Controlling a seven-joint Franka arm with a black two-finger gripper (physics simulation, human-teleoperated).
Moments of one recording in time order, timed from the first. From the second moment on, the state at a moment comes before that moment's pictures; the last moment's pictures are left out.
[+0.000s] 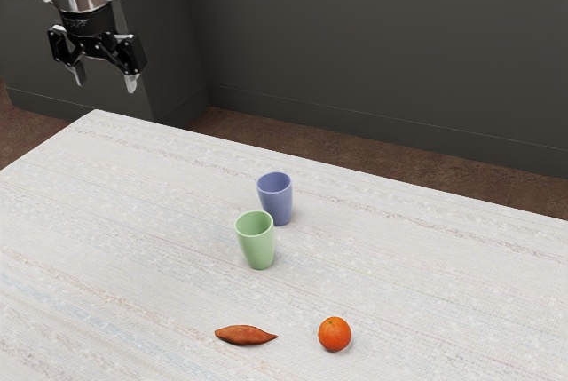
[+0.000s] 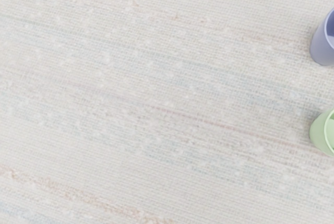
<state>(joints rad) -0.16 -0.15 0.22 -1.68 0.19 1.62 -0.22</state>
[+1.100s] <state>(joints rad) -0.16 0.39 0.13 -1.54 0.06 1.97 -0.24</state>
